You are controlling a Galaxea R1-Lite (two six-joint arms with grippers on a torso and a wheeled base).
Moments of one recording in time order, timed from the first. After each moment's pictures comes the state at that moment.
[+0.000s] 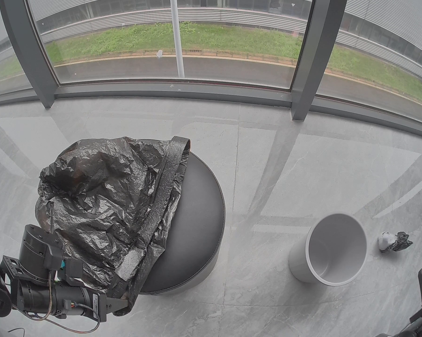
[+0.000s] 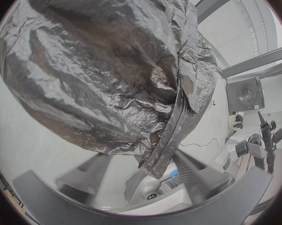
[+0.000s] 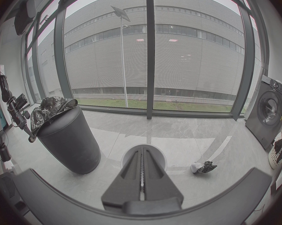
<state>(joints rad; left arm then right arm) -0.47 1.33 -0.36 -0.06 -0.09 -0.33 0.00 0.02 -0.02 0.00 0.00 0.02</state>
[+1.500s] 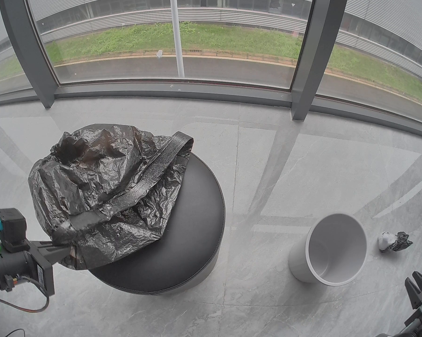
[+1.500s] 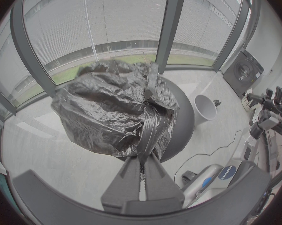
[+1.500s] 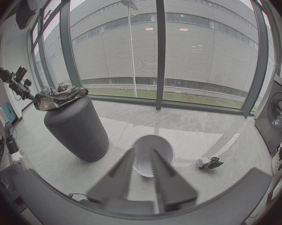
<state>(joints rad) -0.49 0.98 -0.64 0.21 0.13 0.06 0.10 0.14 -0.02 0.00 0.01 -0.01</state>
